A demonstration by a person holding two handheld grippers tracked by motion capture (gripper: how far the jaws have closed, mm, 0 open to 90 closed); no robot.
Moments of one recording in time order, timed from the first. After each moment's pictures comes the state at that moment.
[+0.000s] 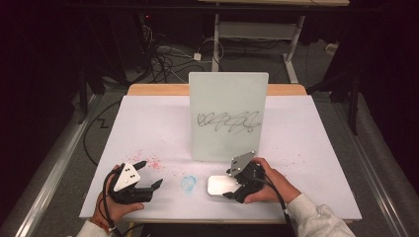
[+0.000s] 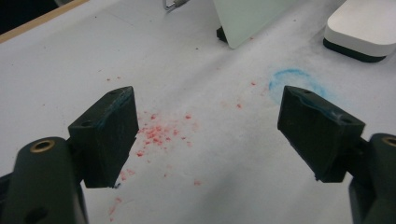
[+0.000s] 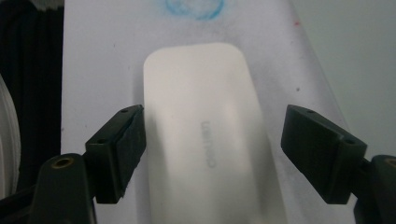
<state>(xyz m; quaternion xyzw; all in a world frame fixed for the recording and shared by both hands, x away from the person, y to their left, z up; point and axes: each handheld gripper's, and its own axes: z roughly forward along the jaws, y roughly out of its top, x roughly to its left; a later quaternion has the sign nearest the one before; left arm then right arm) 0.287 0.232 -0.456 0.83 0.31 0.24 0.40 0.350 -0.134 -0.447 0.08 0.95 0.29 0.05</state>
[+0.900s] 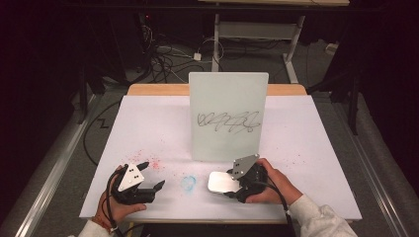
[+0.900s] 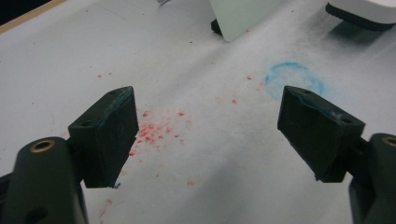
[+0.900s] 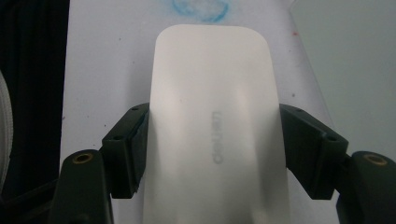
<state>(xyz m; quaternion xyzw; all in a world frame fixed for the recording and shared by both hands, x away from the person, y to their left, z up) 0.289 0.226 -0.460 0.83 0.31 0.23 0.39 0.343 -0.140 -0.439 0.06 0.95 0.31 0.08</state>
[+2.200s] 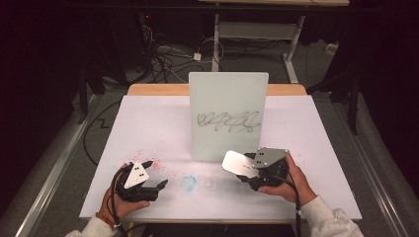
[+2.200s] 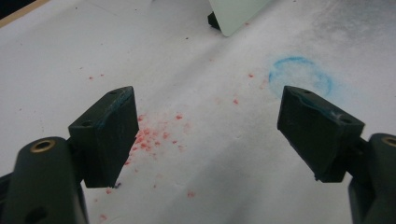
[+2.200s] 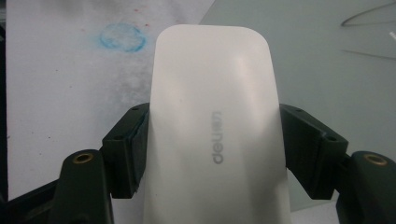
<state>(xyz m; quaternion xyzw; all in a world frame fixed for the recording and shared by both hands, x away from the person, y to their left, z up) 0.298 0.219 -0.465 0.84 0.30 0.23 0.38 0.341 -0.183 -0.409 0.13 0.90 0.37 0.19</state>
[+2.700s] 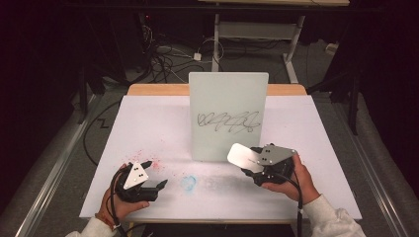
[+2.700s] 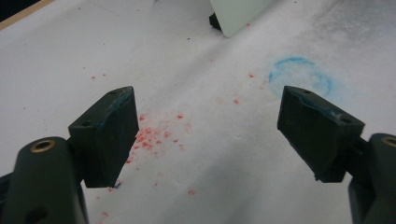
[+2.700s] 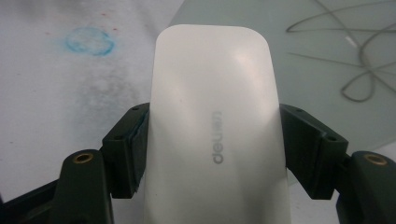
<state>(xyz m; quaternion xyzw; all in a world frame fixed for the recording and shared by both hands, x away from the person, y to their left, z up) 0.297 0.219 -0.464 0.84 0.30 0.23 0.38 0.341 -0.193 -0.401 0.15 0.89 0.37 0.25</state>
